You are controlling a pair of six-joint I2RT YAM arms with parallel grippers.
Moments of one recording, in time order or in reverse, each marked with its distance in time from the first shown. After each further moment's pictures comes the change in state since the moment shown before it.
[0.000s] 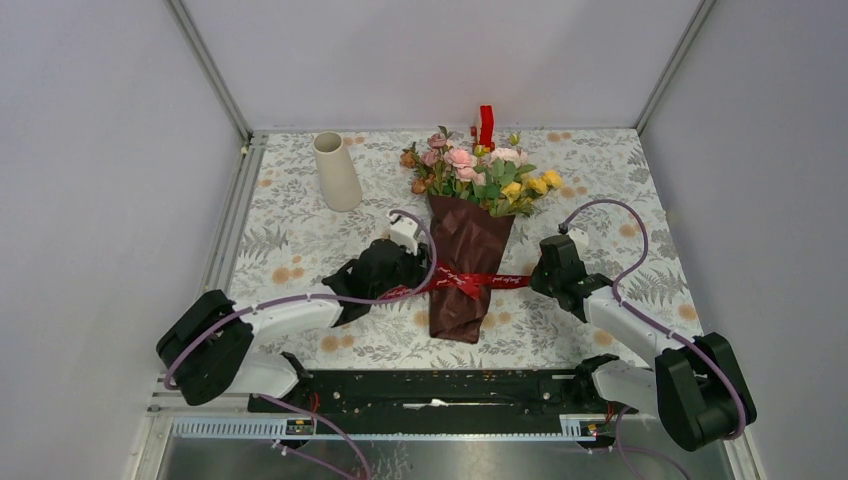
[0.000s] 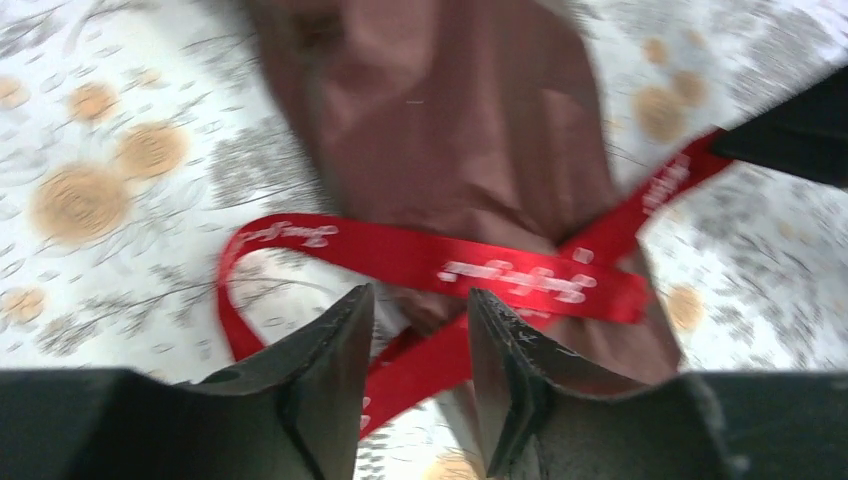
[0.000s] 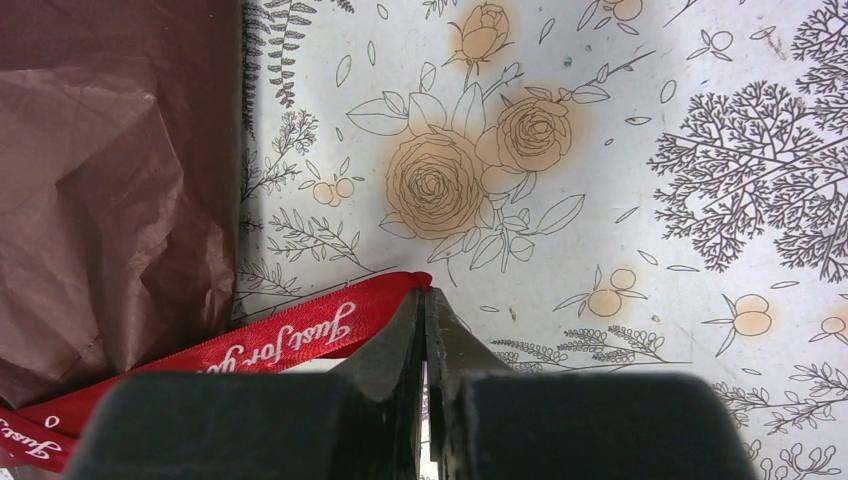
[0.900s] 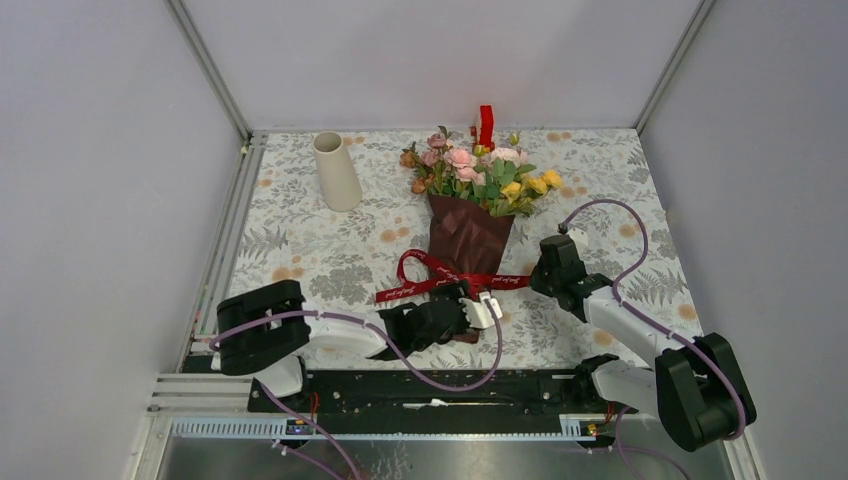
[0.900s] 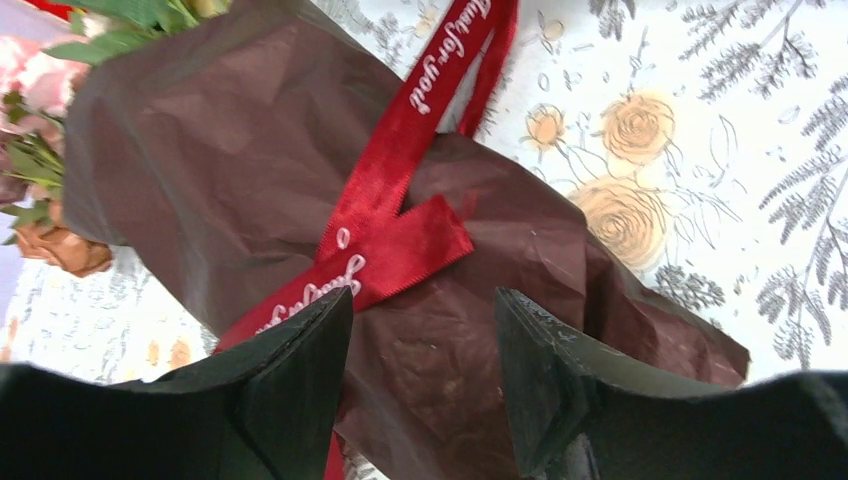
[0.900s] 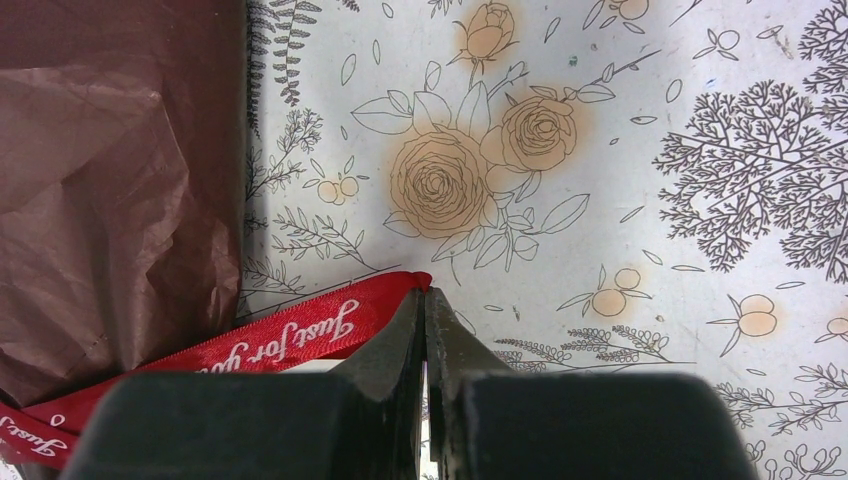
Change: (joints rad) left arm -0.481 0.256 0.061 0.171 -0.261 0.758; right arm 0.000 -0.002 0.000 0.001 -0.009 0.001
